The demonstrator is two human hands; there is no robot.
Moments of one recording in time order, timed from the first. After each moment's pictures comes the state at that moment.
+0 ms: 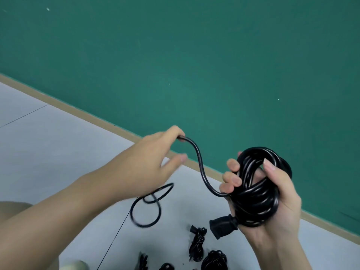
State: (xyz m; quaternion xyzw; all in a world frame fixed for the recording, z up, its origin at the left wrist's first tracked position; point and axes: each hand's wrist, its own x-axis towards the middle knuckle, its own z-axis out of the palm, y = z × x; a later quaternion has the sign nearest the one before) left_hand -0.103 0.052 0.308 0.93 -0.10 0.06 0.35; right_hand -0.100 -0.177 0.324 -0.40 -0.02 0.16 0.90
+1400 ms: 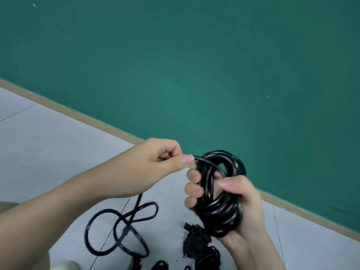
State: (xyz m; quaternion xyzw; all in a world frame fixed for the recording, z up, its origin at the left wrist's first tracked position) left_hand -0.106 0.035 0.313 0.82 -0.14 -0.03 0.56; right_hand -0.104 -0.169 0.307 -0.33 -0.08 0.38 0.86
